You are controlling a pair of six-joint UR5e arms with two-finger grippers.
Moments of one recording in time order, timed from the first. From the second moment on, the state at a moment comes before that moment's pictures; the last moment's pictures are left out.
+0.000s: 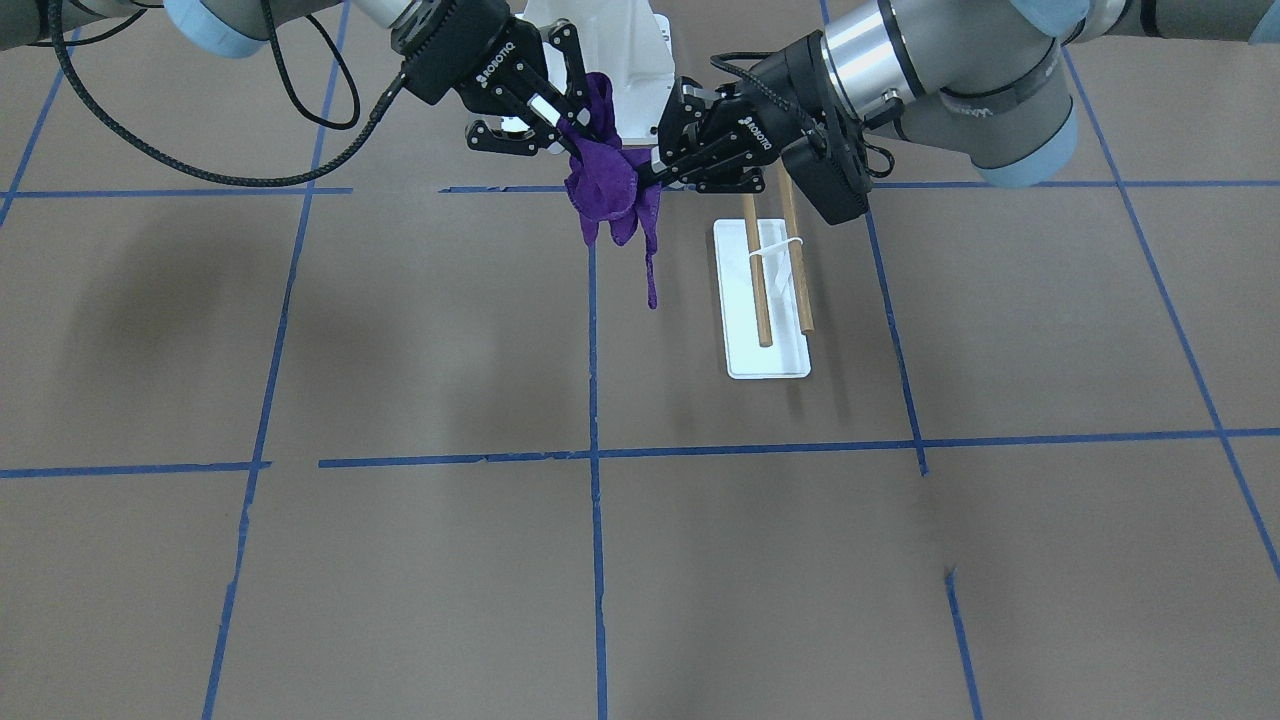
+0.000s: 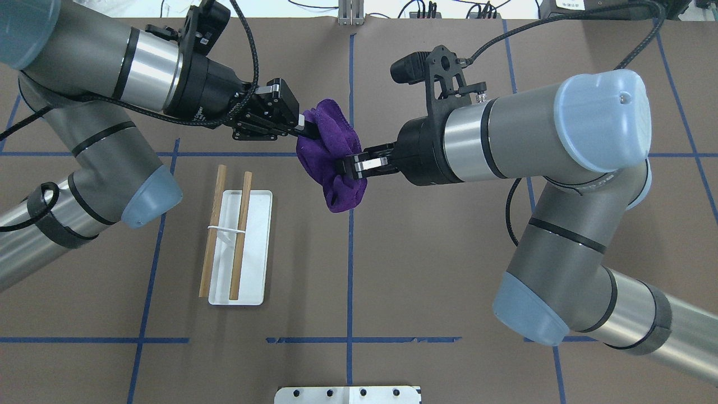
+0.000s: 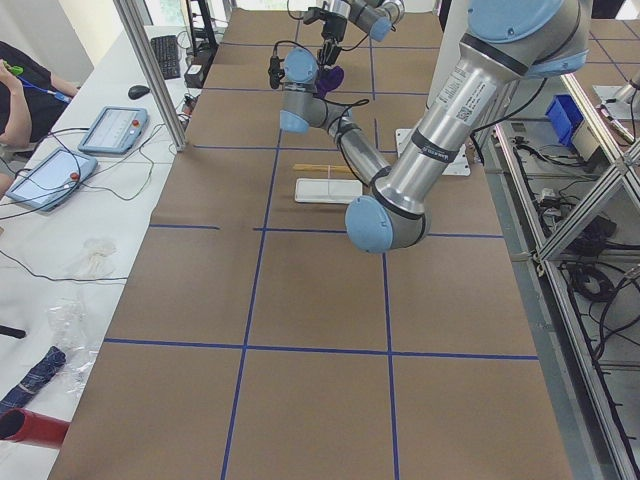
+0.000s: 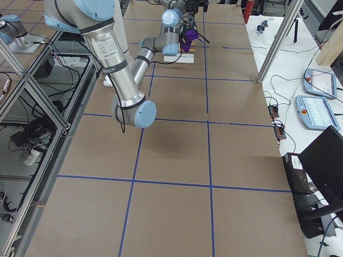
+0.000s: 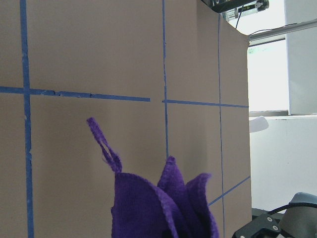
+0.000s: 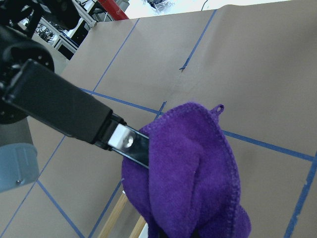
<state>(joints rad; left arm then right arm) -0.83 -2.18 -1.71 -2.59 -2.36 -1.66 0.60 -1.02 2.00 -1.01 1.94 1.05</state>
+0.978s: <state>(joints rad) -0.83 -2.18 -1.72 -2.59 -2.36 -1.67 0.66 -1.08 2.08 -1.12 1.99 1.08</state>
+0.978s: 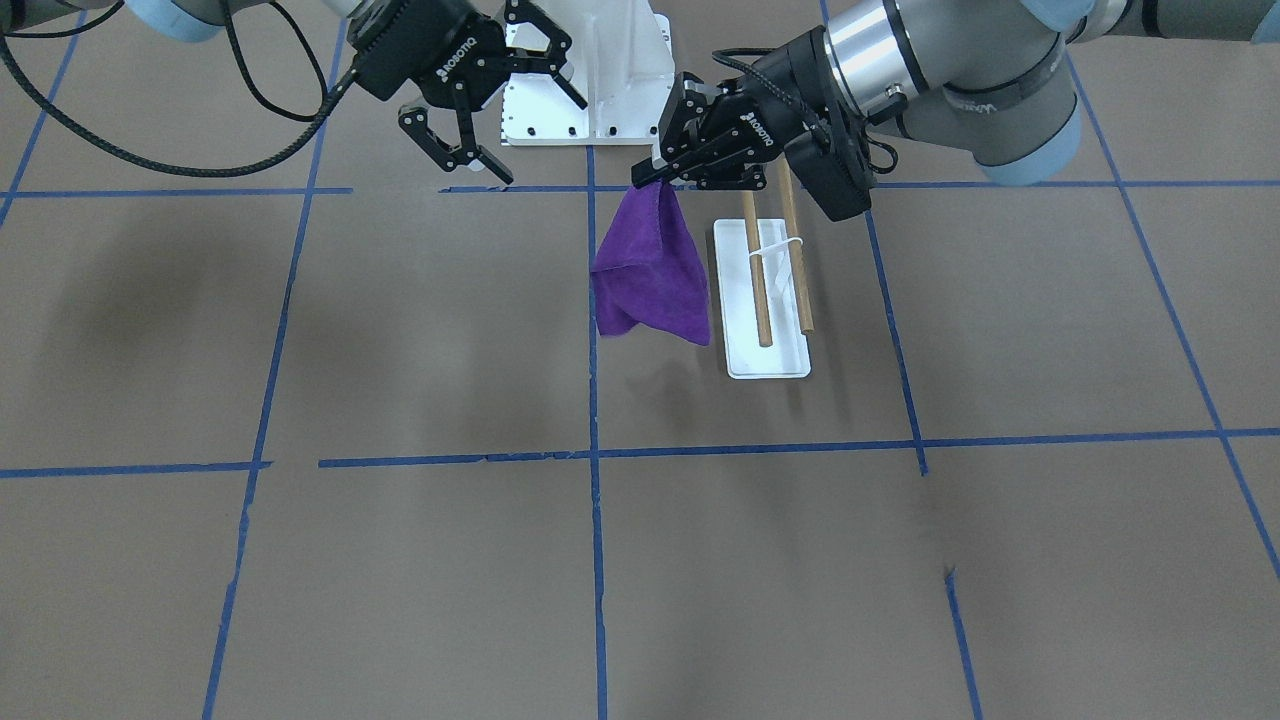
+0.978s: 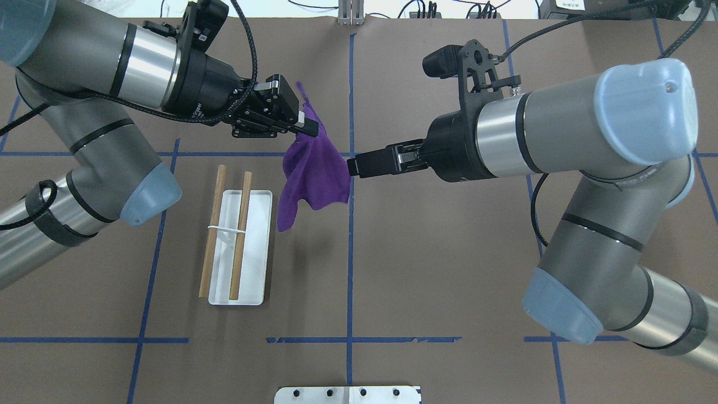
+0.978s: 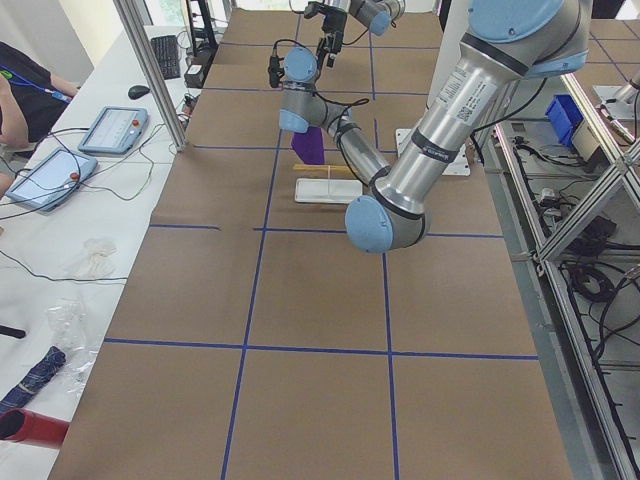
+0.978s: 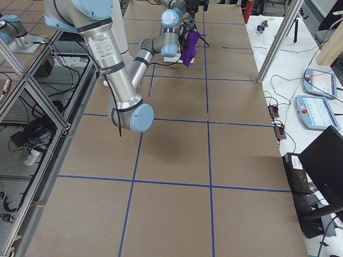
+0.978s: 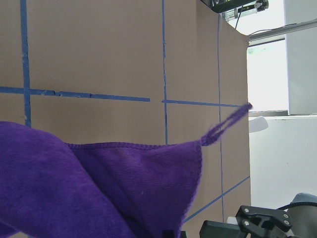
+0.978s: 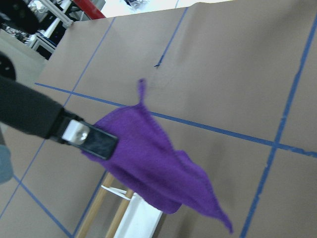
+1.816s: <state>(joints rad) -0.74 -2.18 -1.83 -2.54 -1.92 -1.61 0.96 -1.16 2.17 -1.82 2.03 0.79</state>
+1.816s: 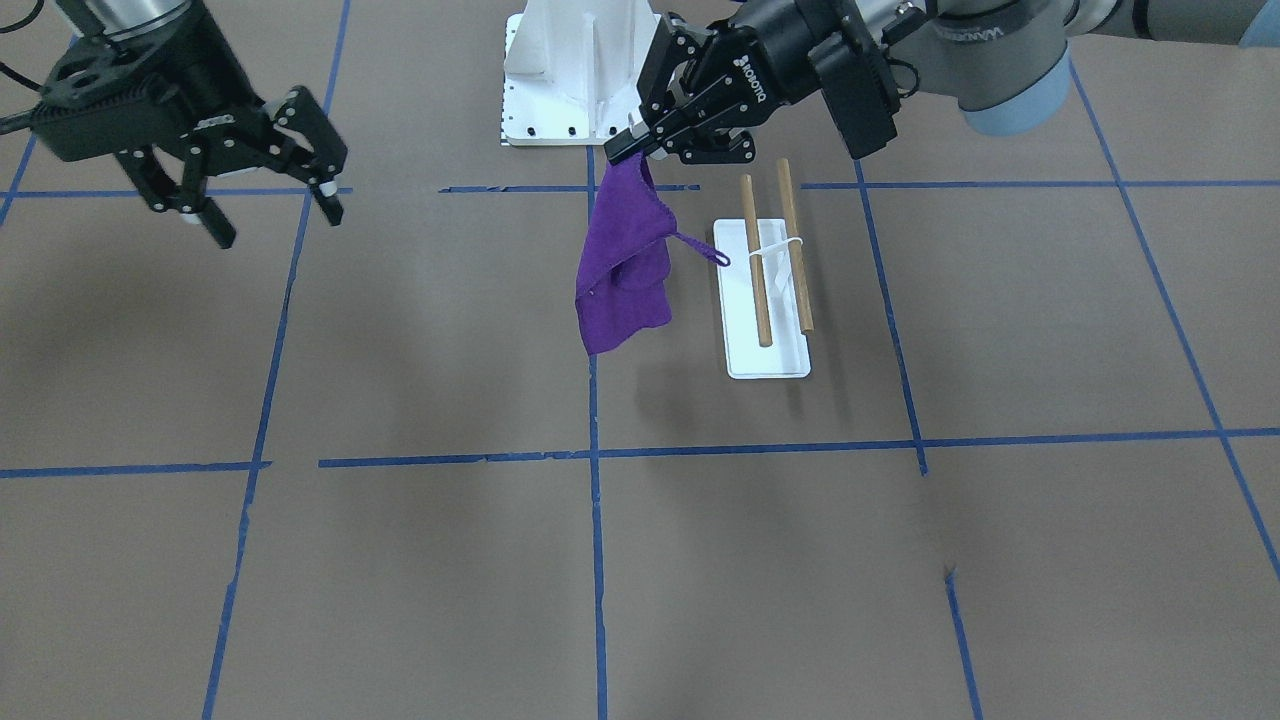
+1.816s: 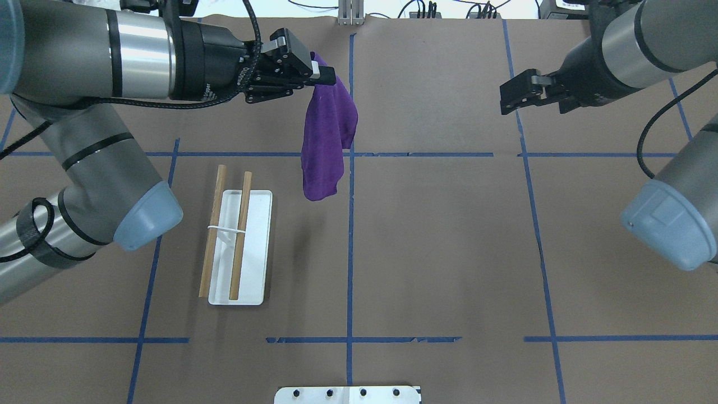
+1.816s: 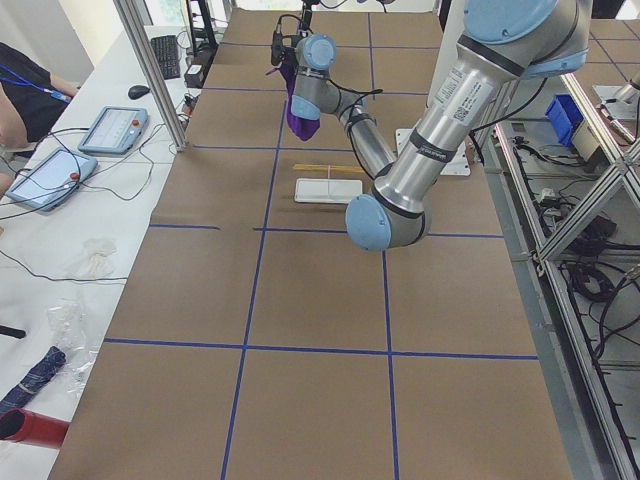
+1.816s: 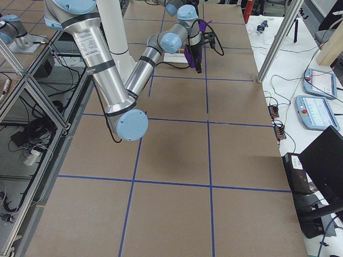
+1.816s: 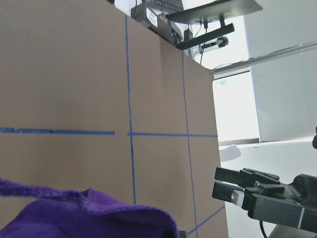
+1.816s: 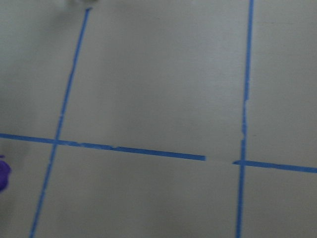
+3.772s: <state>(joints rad) -0.51 -1.74 -2.41 -1.71 -1.45 -1.37 1.49 -1.52 1.90 -1.93 2.27 -0.17</state>
